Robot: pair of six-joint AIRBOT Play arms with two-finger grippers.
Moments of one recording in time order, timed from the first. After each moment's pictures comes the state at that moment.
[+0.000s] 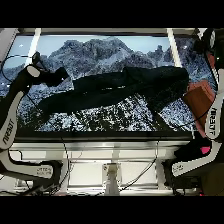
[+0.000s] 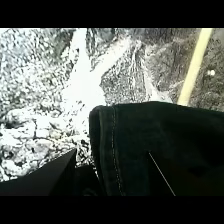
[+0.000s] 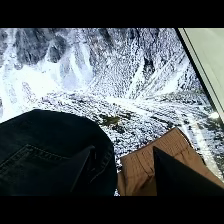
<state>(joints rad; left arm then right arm) 0.08 -1.60 1.30 1.03 -0.72 -1.61 -0.11 -1.68 1.97 -2.05 1.15 1.81</state>
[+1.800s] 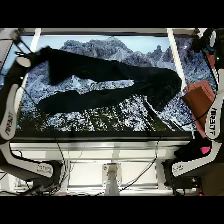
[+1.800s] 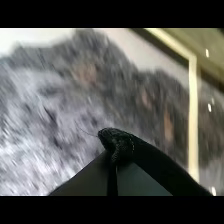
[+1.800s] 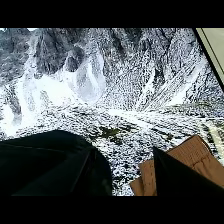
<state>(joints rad) 0.15 -1.66 1.50 0.91 -0.31 -1.37 -0.11 -1.68 1.97 -1.98 1.12 1.81</state>
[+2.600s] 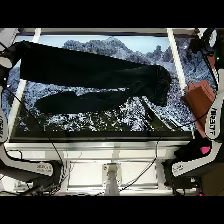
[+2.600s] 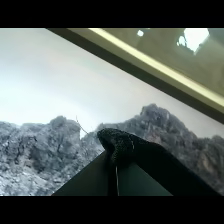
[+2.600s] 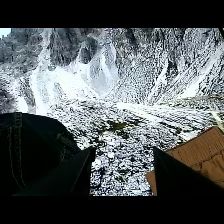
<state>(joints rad) 0.27 -1.64 1.50 1.06 -0.17 -1.37 -0.11 -1.68 1.97 -1.92 1.14 1.81</state>
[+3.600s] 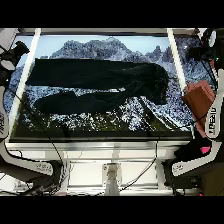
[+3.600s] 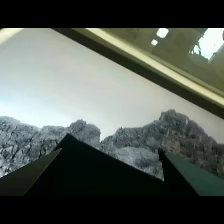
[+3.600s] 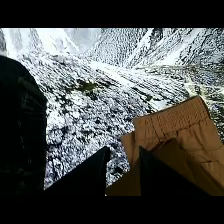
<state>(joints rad) 0.31 -1.65 1.50 1.08 -0.18 -1.37 -0.13 -1.69 1.96 -1.90 1.31 1.62</state>
